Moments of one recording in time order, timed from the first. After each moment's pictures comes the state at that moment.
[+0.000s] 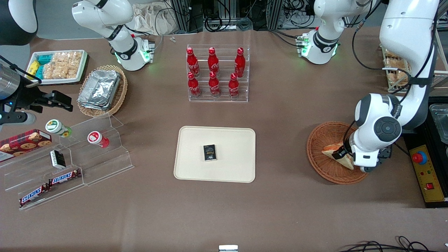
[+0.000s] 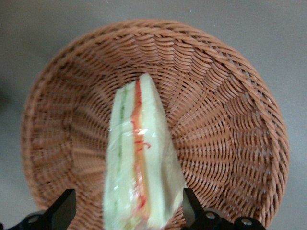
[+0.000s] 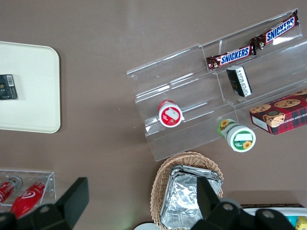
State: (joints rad) arm 0.12 0.43 -0.20 -1.93 0.26 2.26 -0.90
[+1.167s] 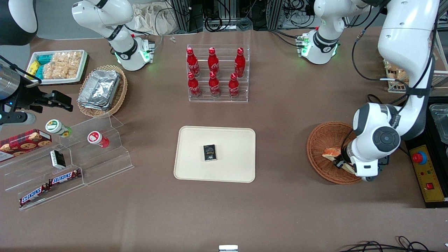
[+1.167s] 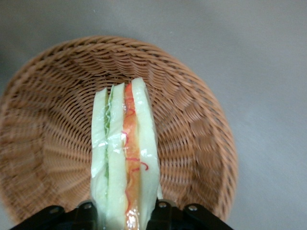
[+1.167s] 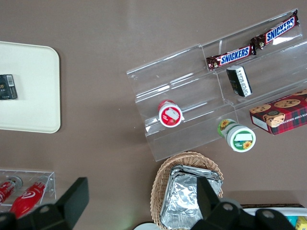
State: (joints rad) arm 0.12 0.50 -0.25 -1.72 0.26 2.10 -1.02
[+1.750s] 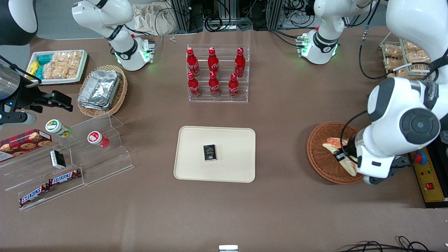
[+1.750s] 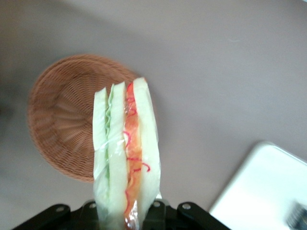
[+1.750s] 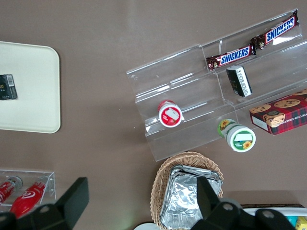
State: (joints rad) arm 0.11 0.48 -0.48 -1.28 0.22 1.67 -0.73
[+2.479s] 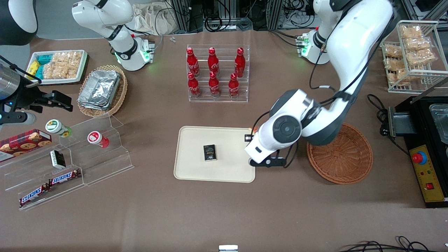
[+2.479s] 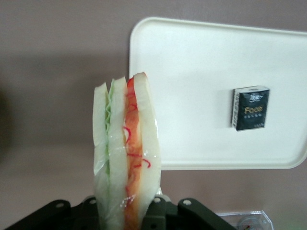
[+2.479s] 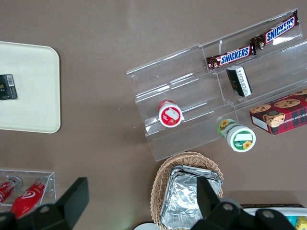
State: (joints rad) arm -0.13 0.80 -0.63 -1.25 0.22 1.80 -0.68
